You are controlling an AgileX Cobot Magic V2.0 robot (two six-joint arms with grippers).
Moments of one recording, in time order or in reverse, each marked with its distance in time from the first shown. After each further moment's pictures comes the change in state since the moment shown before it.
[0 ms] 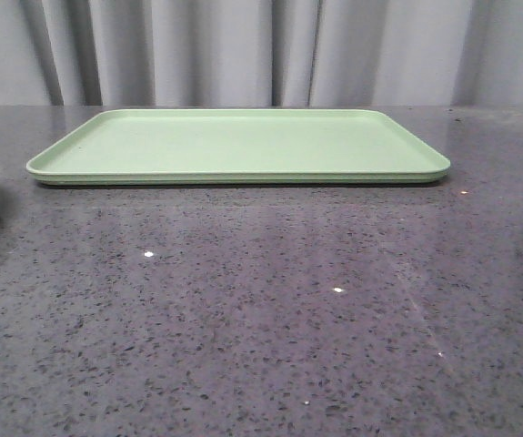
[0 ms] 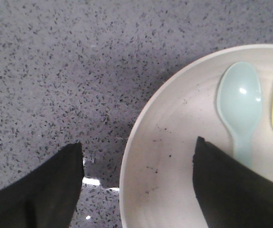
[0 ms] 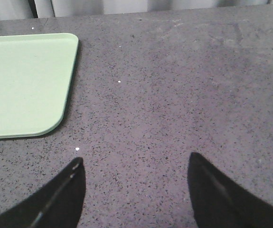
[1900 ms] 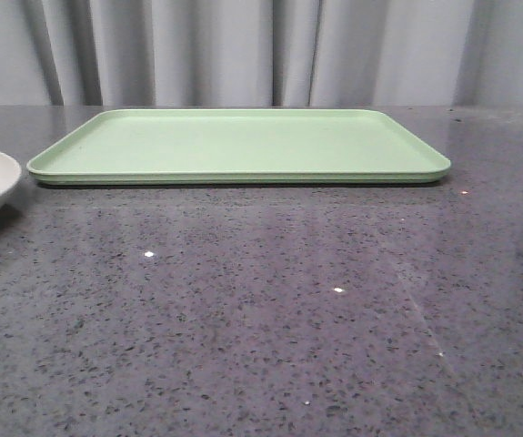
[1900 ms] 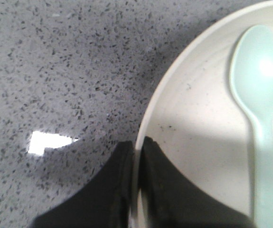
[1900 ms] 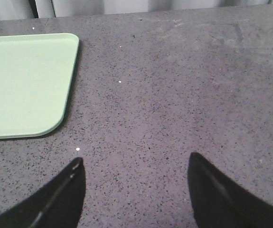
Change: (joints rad) left arm 0.112 0.086 -0.011 -0.217 0.036 0.211; right arm 0.000 0.001 0.000 0.002 -0.002 -0.001
